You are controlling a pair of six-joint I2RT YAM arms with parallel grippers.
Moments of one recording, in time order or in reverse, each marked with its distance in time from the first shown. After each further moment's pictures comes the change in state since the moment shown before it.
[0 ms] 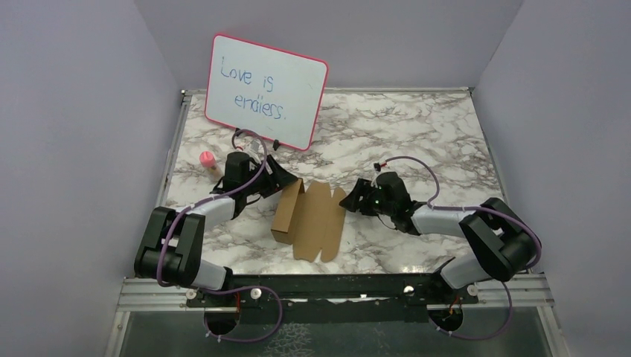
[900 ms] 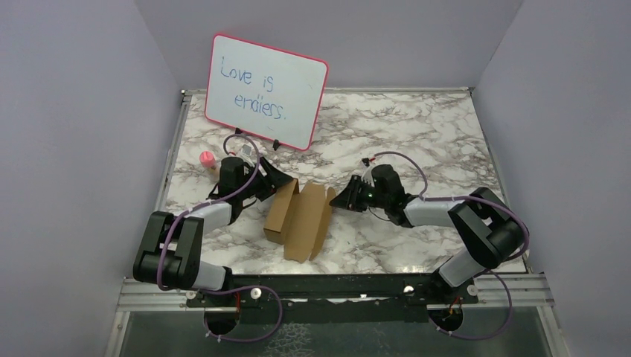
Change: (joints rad) left arm 0.044 -0.023 -0.075 0.092 0.020 -0.094; right arm -0.001 0.117 0.083 0.088 -0.277 0.123
